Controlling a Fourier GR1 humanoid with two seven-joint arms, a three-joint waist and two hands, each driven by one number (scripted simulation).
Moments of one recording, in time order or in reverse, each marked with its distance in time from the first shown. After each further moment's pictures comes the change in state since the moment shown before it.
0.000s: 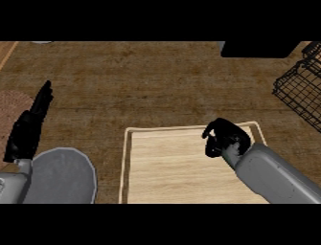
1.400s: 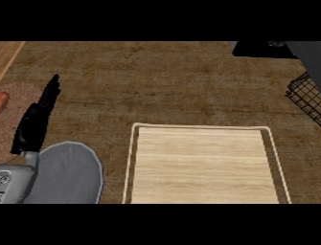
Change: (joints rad) left arm -0.053 -0.018 -0.015 0.009 -0.021 -0.014 0.020; right arm -0.789 -0.096 -0.296 0.887 0.805 -0.574 -0.019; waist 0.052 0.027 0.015
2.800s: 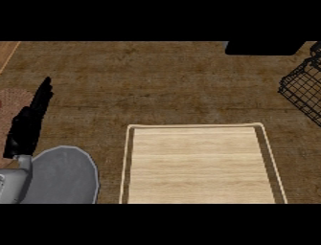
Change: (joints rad) left arm 0.030 -0.012 0.058 -0.011 -0.013 -0.023 0.003; right arm 0.009 -0.215 -0.064 0.324 0.104 0.155 -0.211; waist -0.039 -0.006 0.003
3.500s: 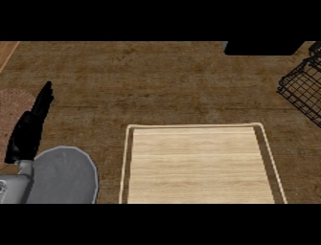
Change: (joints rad) left arm 0.036 -0.023 0.003 -0.028 -0.033 -0.001 -0.006; right arm 0.166 -0.046 -0.231 -0.072 -0.202 -0.030 -0.162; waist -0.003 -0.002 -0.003
